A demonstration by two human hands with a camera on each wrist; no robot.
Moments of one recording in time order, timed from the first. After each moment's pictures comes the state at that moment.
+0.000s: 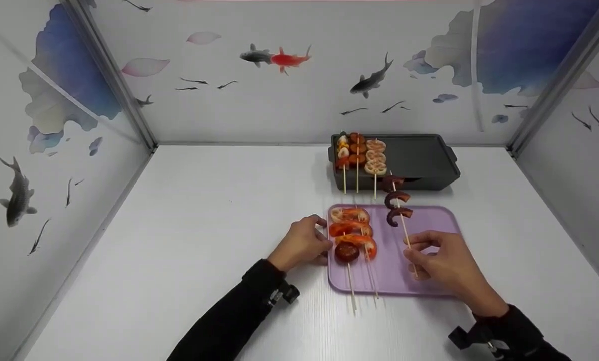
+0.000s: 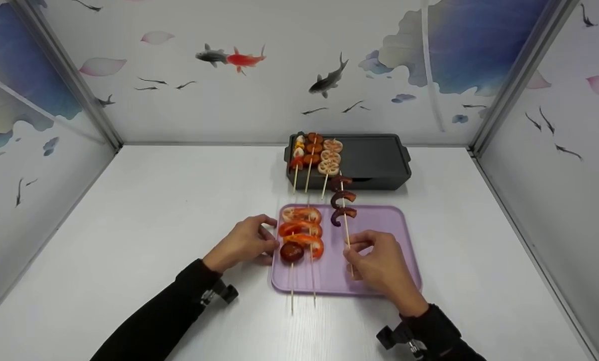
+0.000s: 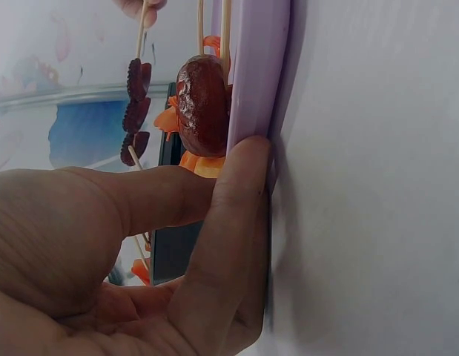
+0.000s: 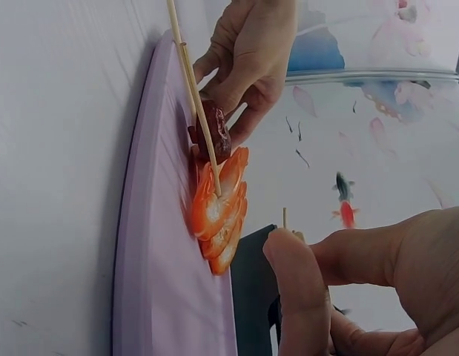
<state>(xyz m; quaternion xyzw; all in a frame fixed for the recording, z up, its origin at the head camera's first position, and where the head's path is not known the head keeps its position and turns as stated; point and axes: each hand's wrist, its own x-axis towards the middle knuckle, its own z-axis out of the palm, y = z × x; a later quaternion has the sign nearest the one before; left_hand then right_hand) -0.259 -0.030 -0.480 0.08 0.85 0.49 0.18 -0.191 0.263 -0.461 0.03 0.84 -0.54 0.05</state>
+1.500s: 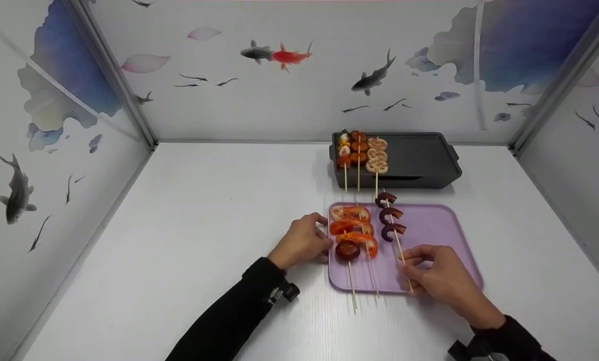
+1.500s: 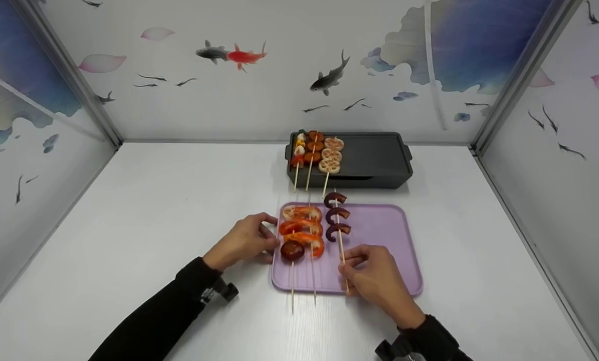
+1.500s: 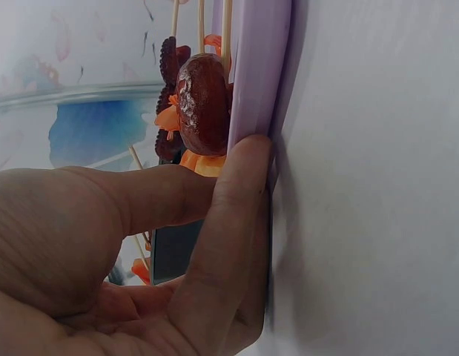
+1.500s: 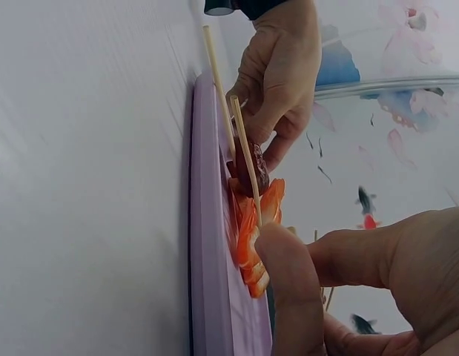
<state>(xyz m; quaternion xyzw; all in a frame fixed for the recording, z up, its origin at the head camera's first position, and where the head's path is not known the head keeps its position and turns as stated) -0.259 -0.033 -0.480 0.10 0.84 0.51 0.18 -0.178 0.253 -0.479 0.04 0.87 -0.48 0.08</state>
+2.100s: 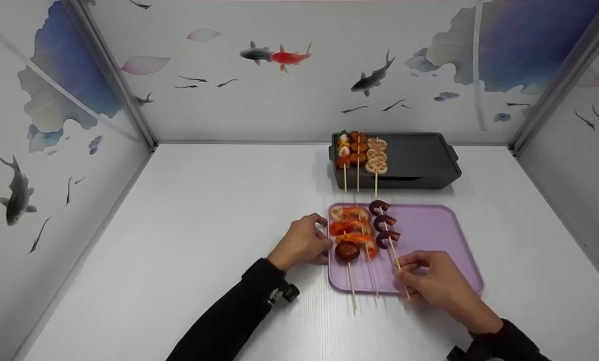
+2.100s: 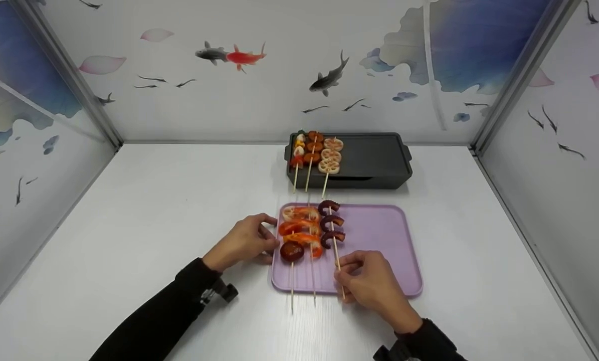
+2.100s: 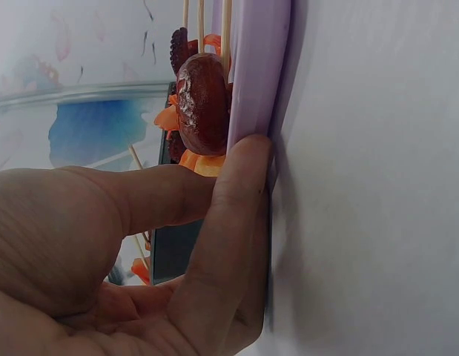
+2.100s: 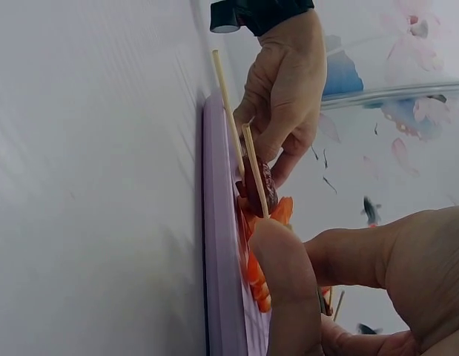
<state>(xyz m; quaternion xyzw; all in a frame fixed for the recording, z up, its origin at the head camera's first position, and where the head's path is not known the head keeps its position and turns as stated) -0.259 -0.031 -0.479 0.08 0.84 0.51 0.18 -0.171 0.247 -0.482 0.06 0.86 -0.50 0.11</state>
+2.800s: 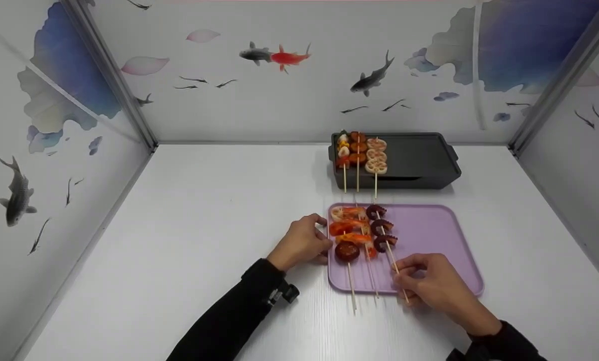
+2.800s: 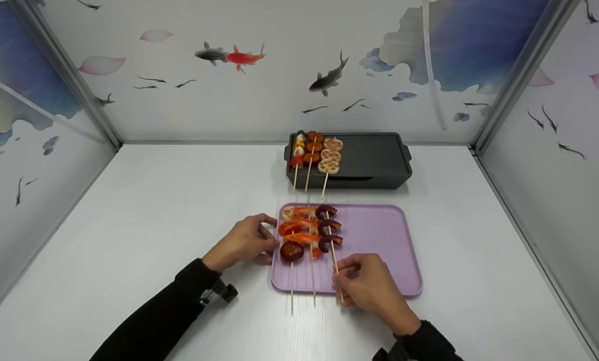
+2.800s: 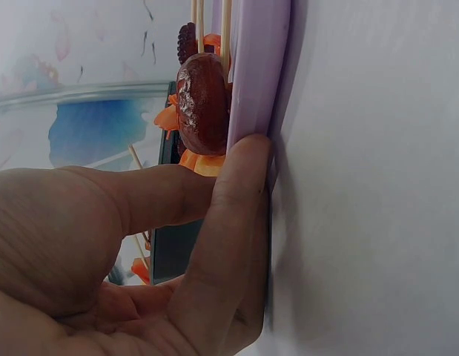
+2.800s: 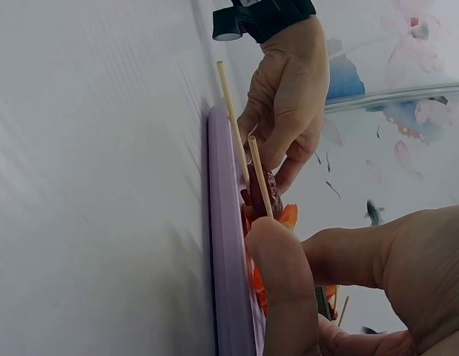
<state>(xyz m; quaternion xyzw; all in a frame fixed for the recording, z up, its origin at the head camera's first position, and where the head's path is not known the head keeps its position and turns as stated) -0.258 -0.030 -0.479 0.09 0.84 0.50 0.18 -0.167 0.246 -0.483 0.04 0.84 -0.53 0.14</state>
